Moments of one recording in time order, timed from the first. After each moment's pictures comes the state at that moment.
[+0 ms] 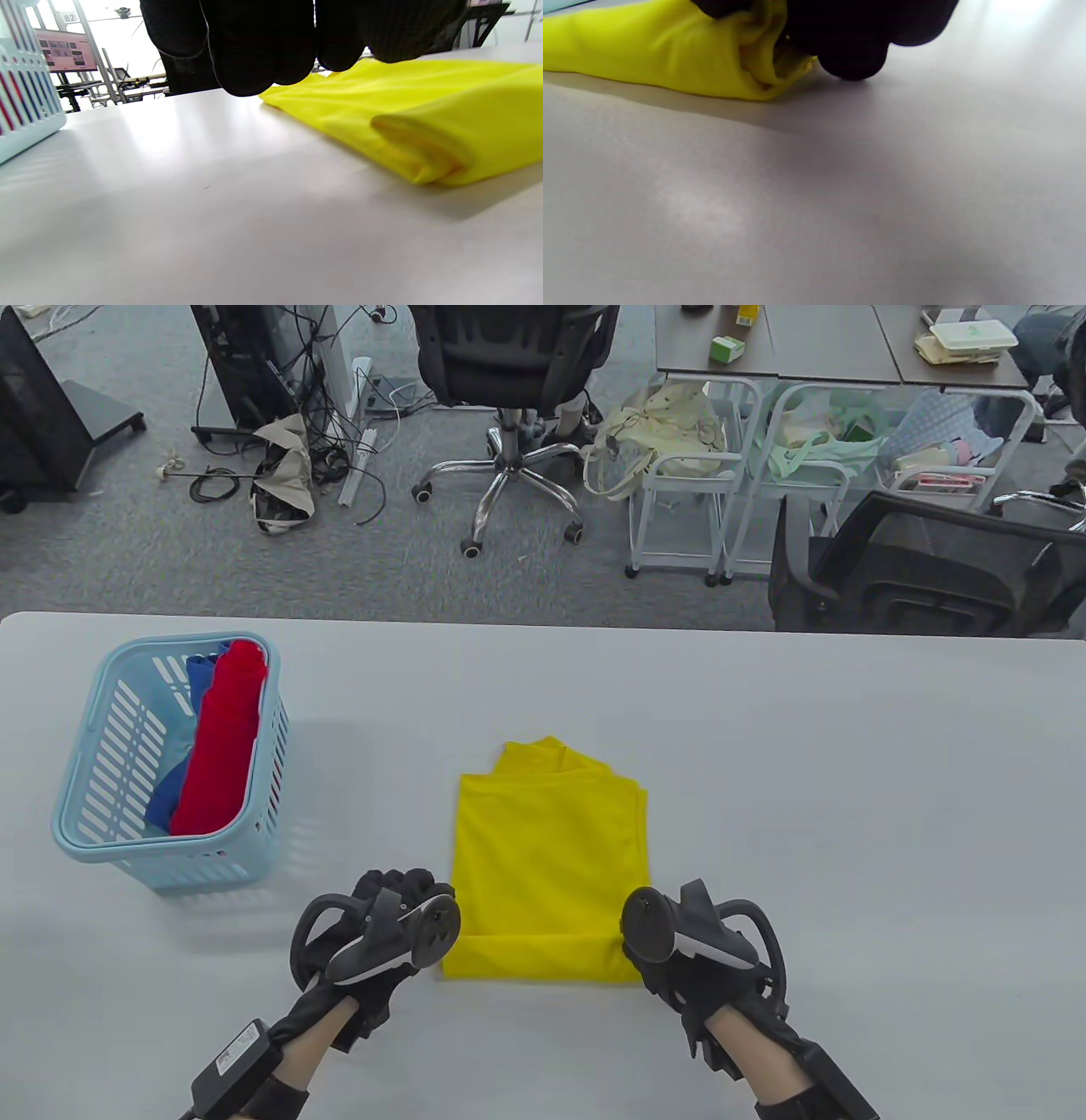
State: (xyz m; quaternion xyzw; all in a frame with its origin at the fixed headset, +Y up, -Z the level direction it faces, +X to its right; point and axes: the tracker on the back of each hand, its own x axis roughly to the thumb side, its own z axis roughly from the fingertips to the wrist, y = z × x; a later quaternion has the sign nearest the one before) left_hand -0.171 -0.728 -0.265 -0.05 -0.19 -0.05 0.98; right_hand 0.121 -0.750 -0.267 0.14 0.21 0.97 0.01
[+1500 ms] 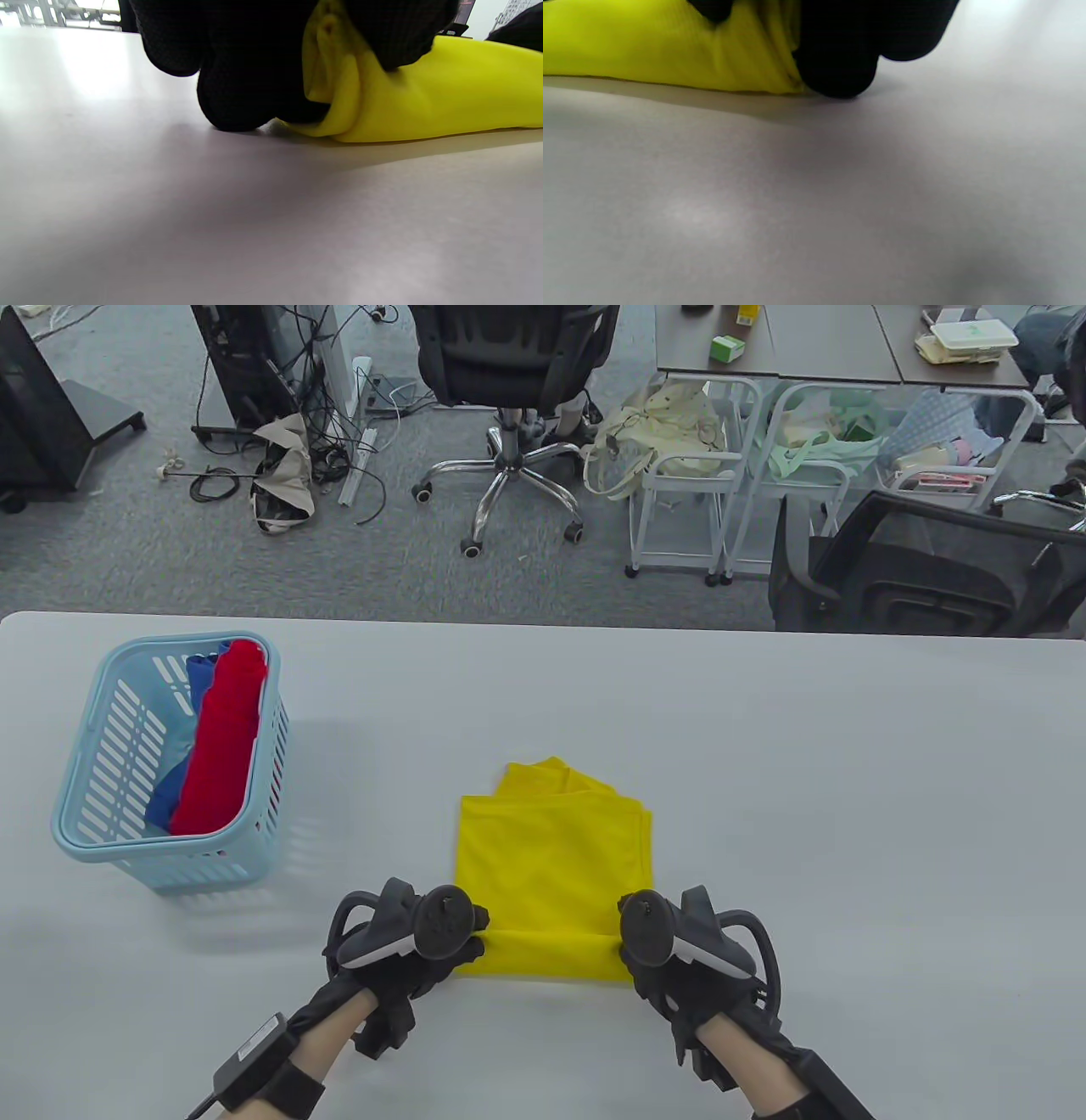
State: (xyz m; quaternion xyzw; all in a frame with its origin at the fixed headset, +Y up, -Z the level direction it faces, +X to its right) left_hand -0.162 -0.752 -0.280 -0.11 -0.21 -0.01 0.97; right_hand 0.115 -0.752 -0.262 0.11 0.20 0.97 0.02
